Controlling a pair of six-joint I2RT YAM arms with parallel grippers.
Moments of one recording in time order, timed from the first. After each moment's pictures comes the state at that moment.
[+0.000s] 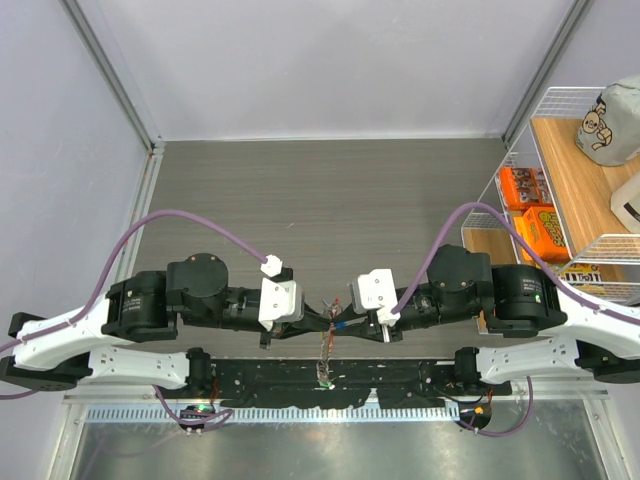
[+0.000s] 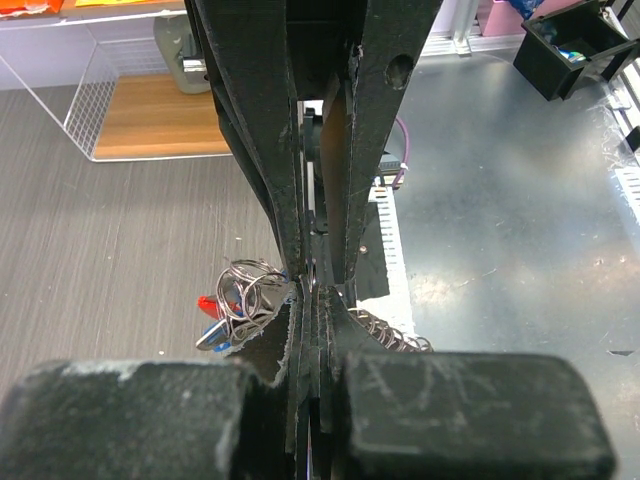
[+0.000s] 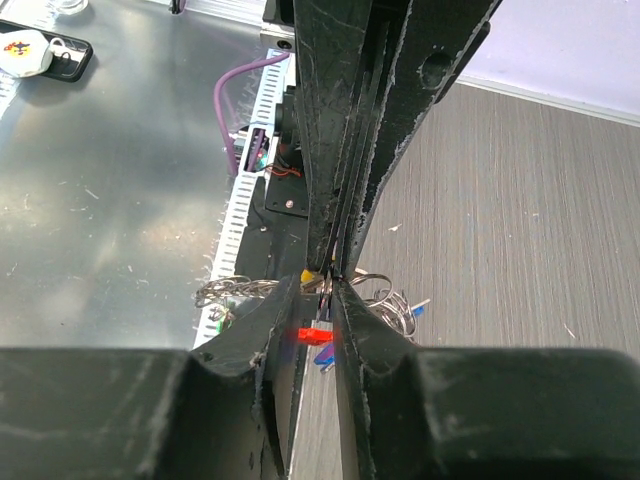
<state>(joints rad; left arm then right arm) -1.44 0.91 1.34 -0.65 0.16 0.10 1.44 0.99 1.41 -0.71 -0.19 -0.23</state>
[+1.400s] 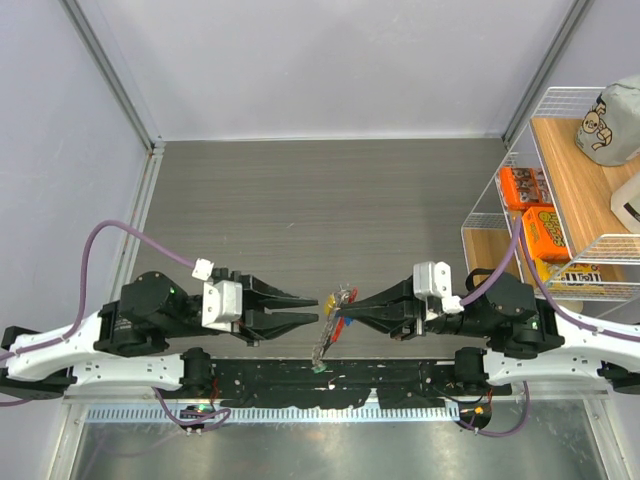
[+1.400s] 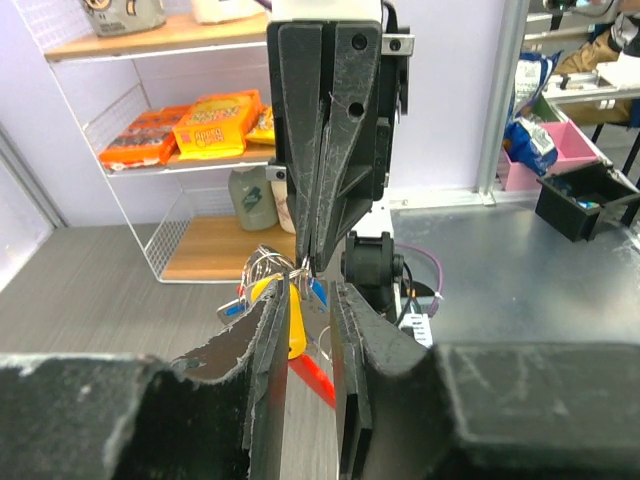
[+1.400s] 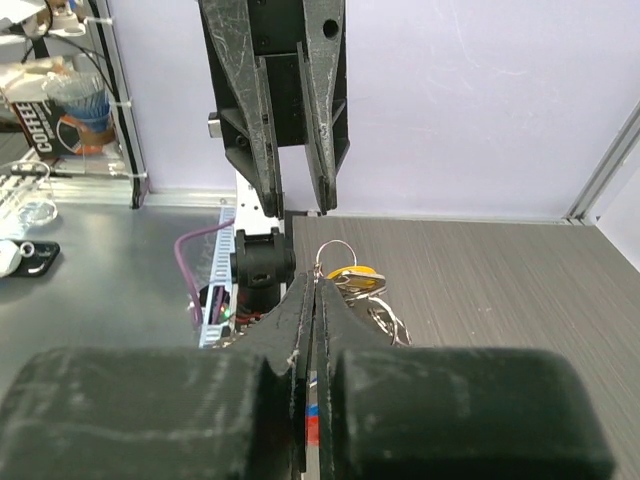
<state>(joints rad) -1.44 0.69 1.04 -0.20 0.10 0.10 1.44 0.69 0.96 -0.09 -0.05 -0.09</state>
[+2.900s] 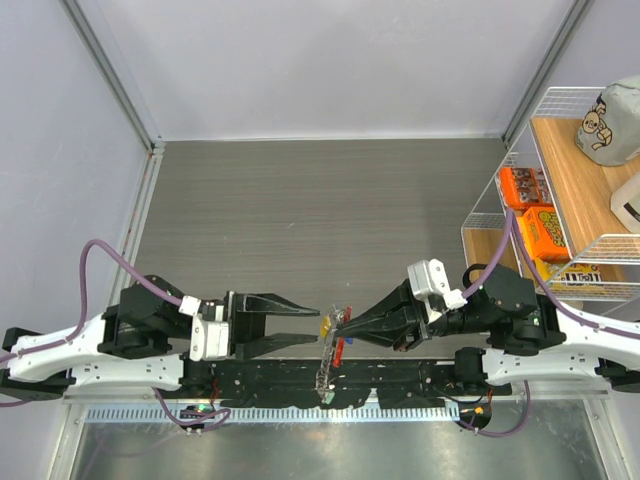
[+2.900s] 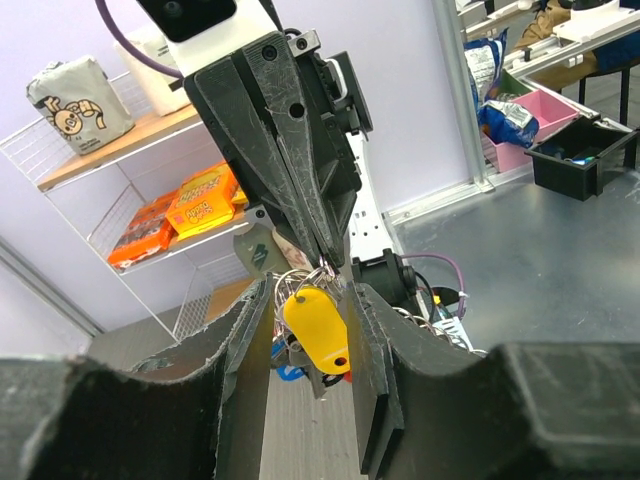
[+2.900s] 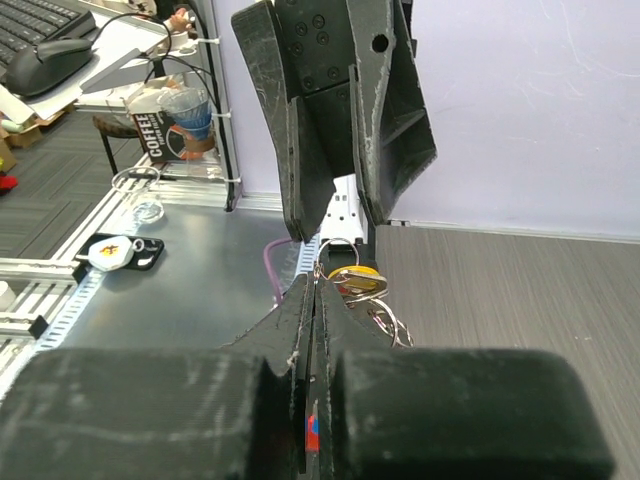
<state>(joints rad) -1.44 0.65 0.98 -0.10 0.29 0.34 1.44 0.72 1.01 -0.10 -0.21 0.03</state>
